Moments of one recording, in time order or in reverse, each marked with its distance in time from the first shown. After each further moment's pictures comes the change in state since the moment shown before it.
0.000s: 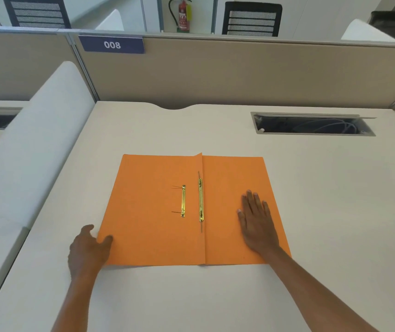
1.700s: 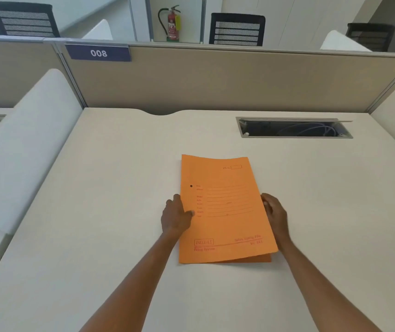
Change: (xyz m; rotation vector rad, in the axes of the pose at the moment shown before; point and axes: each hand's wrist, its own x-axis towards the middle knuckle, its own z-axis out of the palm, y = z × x) left_hand -0.051 0.147 0.143 0.016 -0.338 0.412; right_hand -0.002 0.066 -0.048 0.909 0.284 0.267
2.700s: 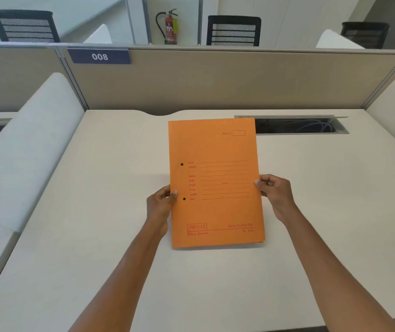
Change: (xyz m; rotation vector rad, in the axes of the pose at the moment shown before) left_hand -0.017 -0.015 -0.042 -1.057 -0.024 -0.008; right_hand 0.025 -0.058 -0.012 0.337 -0.078 0.183
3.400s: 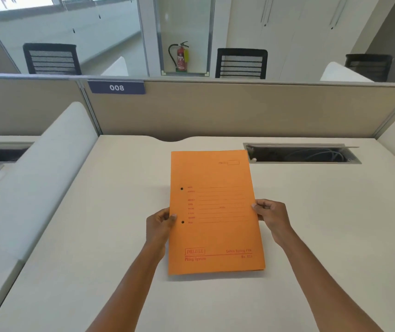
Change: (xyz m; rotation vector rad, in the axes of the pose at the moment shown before) left_hand 0.032 0.012 -0.017 0.133 0.077 0.066; right_hand 0.025 -0.009 0.035 -0.039 -0.033 0.036
